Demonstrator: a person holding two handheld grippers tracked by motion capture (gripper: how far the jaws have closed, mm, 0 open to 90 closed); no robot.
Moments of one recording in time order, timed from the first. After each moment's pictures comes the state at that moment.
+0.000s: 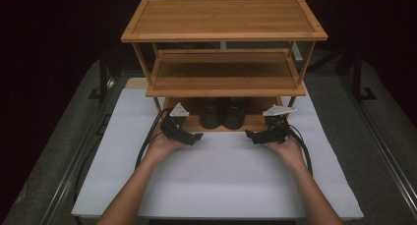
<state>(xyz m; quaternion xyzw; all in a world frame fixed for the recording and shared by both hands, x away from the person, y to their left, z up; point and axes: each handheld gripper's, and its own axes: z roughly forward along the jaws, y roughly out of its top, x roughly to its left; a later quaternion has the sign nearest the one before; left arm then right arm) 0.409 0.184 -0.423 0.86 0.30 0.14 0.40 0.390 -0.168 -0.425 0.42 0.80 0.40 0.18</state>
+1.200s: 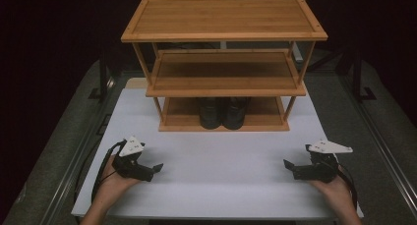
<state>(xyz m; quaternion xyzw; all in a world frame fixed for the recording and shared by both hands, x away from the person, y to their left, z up) 0.294 0.293 -0.423 0.85 0.33 0.18 0.37 0.273 -0.262 -0.433 0.45 0.77 0.39 0.21</state>
